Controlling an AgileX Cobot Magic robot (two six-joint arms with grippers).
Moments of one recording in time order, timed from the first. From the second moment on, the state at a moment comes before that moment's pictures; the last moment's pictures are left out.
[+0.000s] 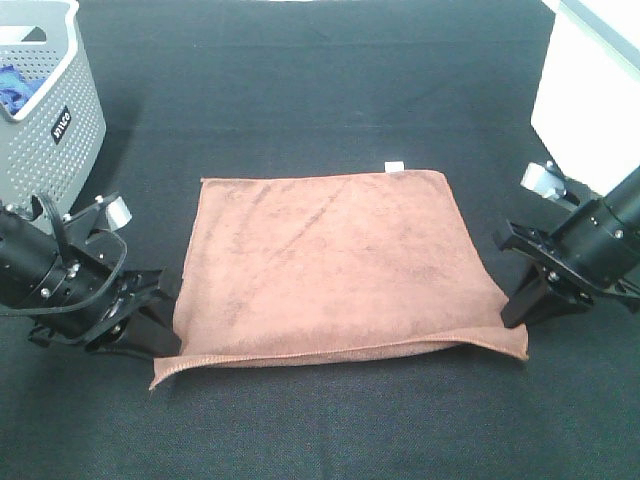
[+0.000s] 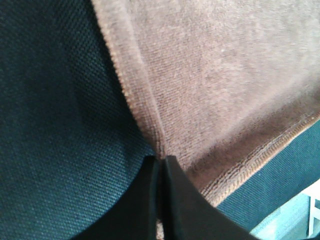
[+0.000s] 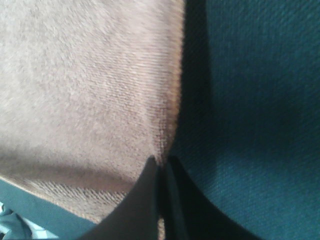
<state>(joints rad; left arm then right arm) -0.23 1.83 -0.74 -1.09 0.58 0.73 -0.03 1.89 -0.90 0.70 0.79 -0.47</state>
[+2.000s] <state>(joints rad) -0.23 2.23 -1.52 -0.81 0.37 0.60 0.05 2.35 -1.80 0.48 0.73 -0.32</state>
